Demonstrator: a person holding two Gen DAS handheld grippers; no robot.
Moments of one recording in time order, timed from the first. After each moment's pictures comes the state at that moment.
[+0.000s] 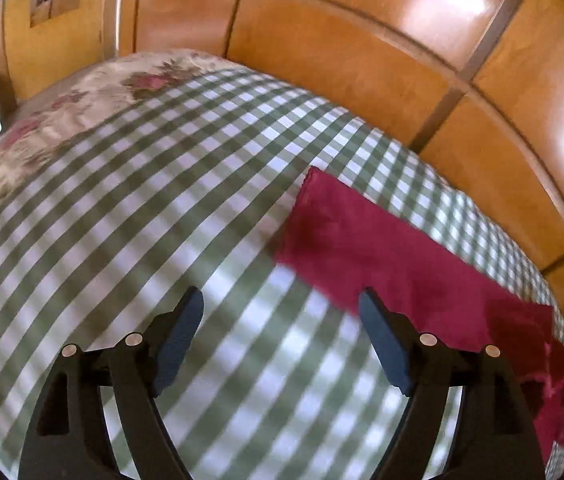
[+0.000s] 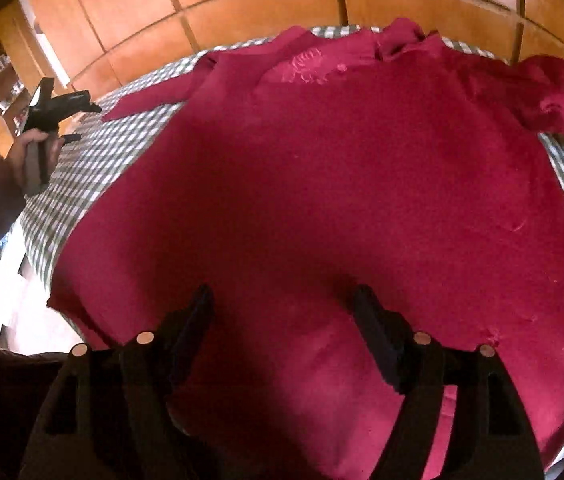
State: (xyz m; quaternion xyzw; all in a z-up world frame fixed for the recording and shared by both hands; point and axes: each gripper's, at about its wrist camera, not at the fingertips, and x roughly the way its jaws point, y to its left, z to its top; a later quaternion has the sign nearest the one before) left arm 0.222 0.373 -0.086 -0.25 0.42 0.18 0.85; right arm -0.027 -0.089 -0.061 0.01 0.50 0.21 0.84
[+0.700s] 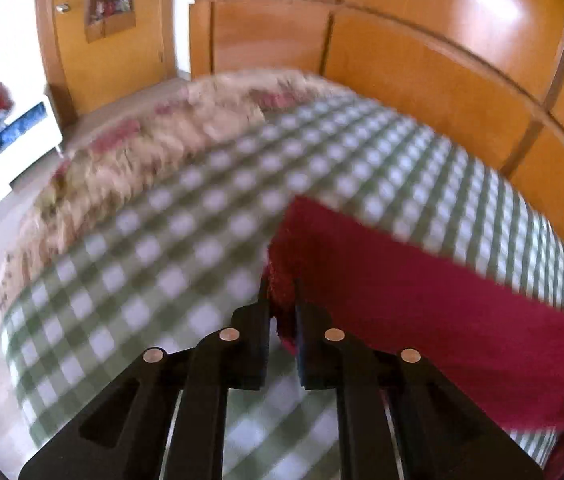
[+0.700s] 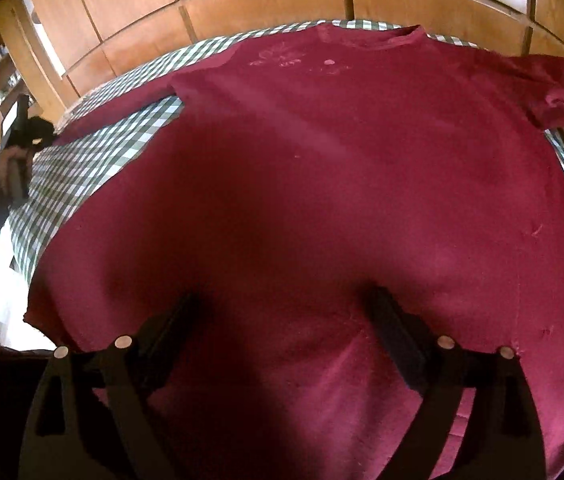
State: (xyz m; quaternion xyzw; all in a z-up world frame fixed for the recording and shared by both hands) left arm 0.138 0.437 -0.098 -0.21 0.41 0.28 0.84; right arm -0.018 -0.071 -0.073 -0.01 0.49 0.20 0.85
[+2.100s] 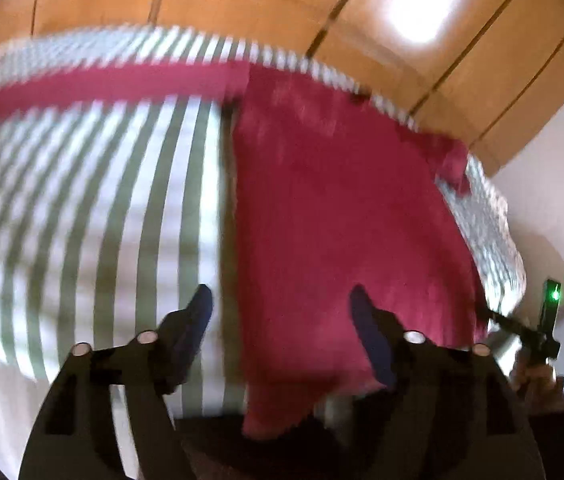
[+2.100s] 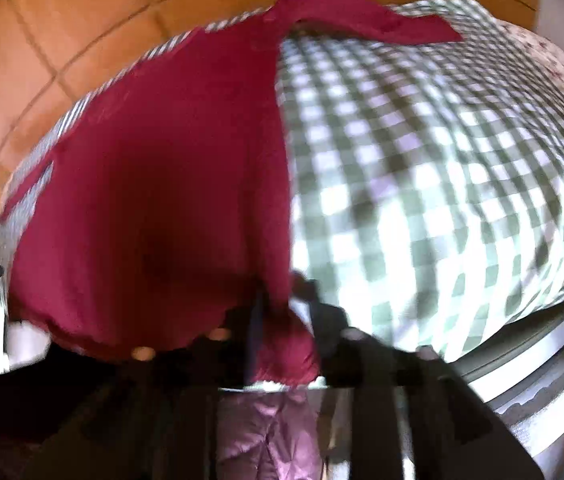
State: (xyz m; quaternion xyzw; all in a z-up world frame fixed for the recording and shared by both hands) left arm -0.021 0.135 -0.046 -0.15 0.44 -0.15 0.87; right arm -0.099 -0.294 -0.061 0.14 0.49 0.03 0.86
